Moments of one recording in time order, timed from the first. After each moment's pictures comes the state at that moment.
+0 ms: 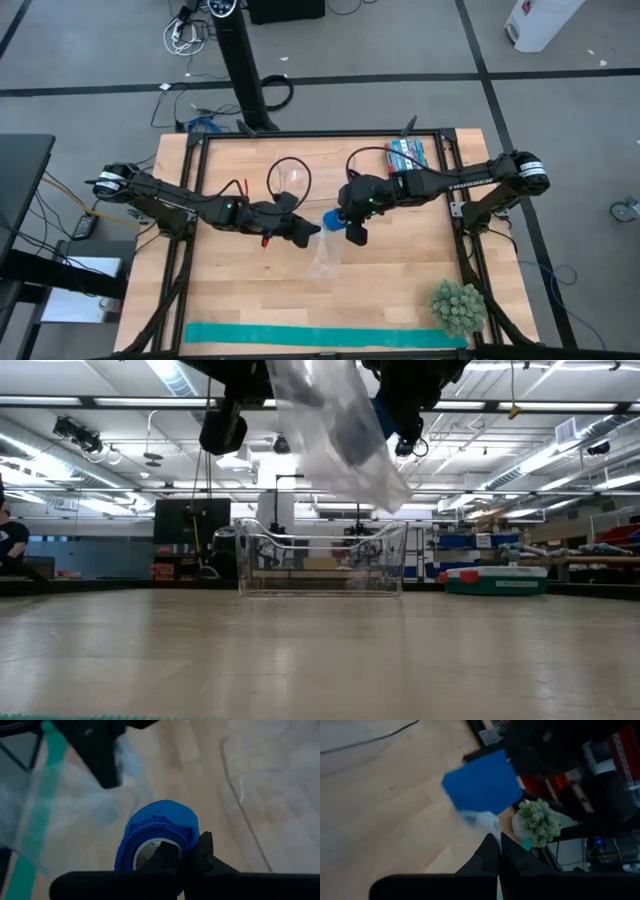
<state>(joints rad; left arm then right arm) -0.20 1.40 0.94 0.03 -0.25 -1.16 0.07 1.49 1.19 -0.45 0.04 0.22</state>
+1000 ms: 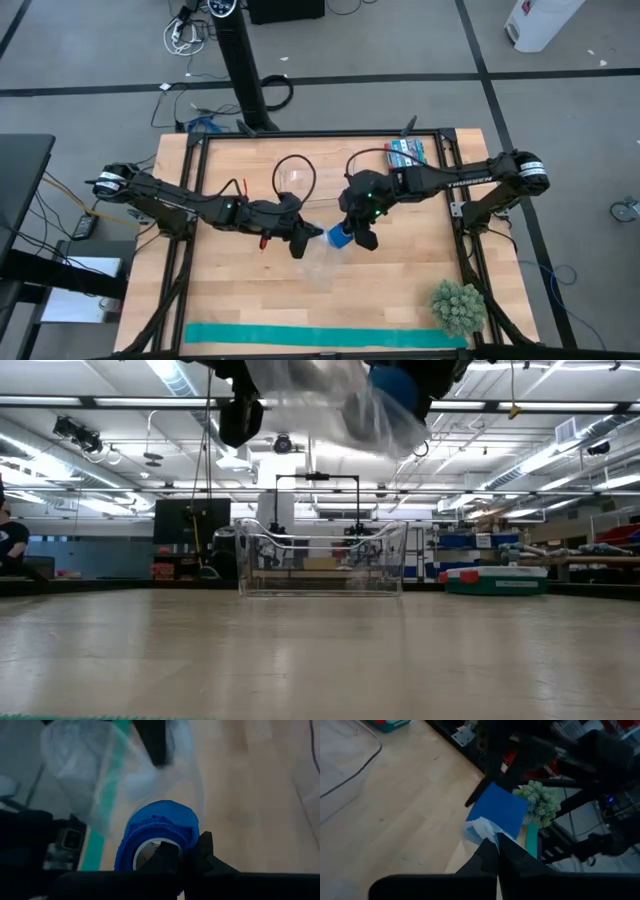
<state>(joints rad) -0.20 1.40 0.94 0.09 -0.20 -0.83 0.03 1.49 1.19 -0.46 -0.30 0.23</state>
